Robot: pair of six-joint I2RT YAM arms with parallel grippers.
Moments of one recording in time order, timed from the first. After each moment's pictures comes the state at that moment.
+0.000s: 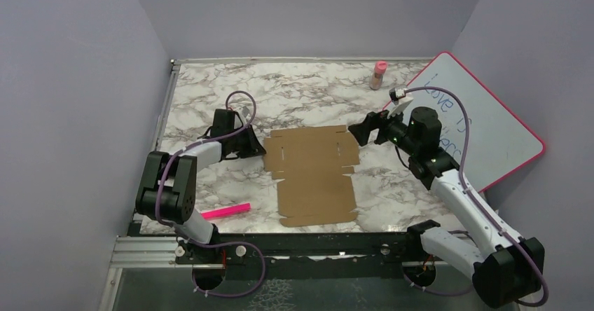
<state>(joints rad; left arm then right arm) -0.16 1.58 0.75 -0.04 0.47 -0.43 0.30 0.95 0.72 0.00 -0.30 0.17</state>
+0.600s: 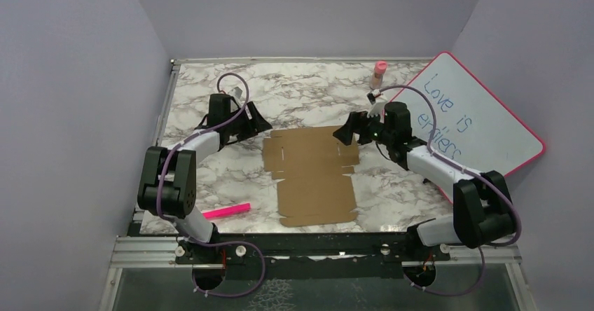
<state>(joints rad) -0.13 1.59 0.85 0.06 0.47 -0.56 0.30 1.36 0.72 0.20 -0.41 0.29</state>
